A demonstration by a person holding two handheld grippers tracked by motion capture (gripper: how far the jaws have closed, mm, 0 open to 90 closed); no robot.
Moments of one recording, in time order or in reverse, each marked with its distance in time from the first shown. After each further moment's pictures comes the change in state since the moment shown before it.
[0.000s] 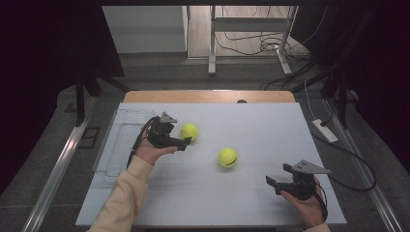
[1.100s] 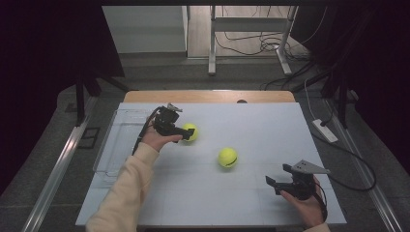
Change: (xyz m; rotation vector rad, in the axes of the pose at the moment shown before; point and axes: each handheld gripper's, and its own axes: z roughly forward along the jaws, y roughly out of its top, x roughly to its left) left arm 0.019 0.028 0.029 0.074 0.006 -0.028; right arm 0.000 -0.001 0.001 0.007 -0.005 -0.003
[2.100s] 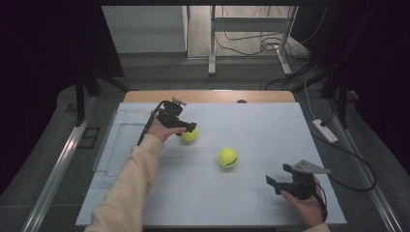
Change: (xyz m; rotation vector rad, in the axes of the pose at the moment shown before) left arm 0.013 0.020 0.023 0.052 0.021 -0.019; right arm -0.001 0.000 0.000 0.006 -0.009 0.006
